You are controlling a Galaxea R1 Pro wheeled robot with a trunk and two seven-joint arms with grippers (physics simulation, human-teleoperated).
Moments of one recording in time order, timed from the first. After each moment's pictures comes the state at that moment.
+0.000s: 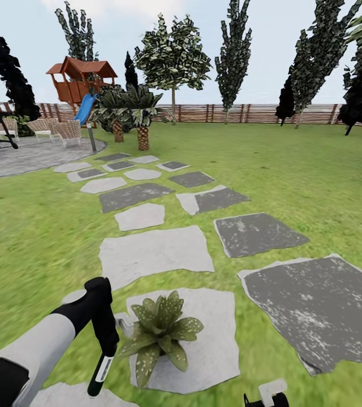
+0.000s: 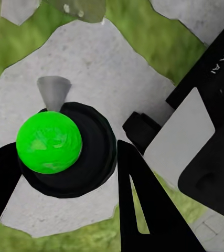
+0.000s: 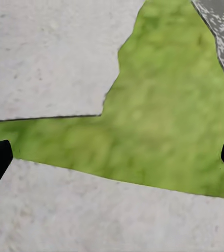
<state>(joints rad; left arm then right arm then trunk) -0.85 0.11 -0.39 -0.54 -1.00 0.74 -1.49 -0.38 -0.02 0.11 -0.11 0.16 -0.40 -0.15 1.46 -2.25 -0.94</state>
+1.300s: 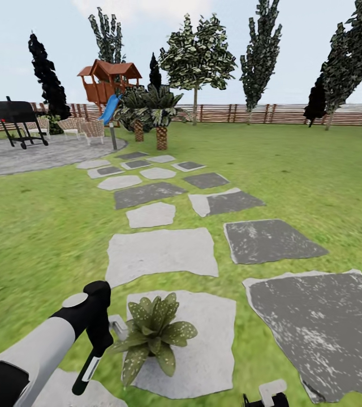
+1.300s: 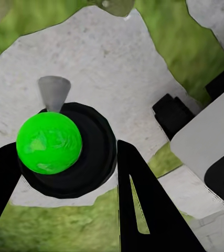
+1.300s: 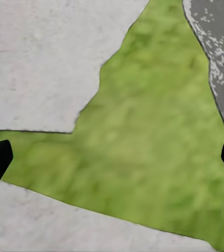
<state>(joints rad) -0.83 0.11 -0.37 -0.53 -1.10 0.86 -1.39 -0.38 -0.02 0.11 -0.11 0.16 -0.40 -0.15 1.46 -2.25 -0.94</state>
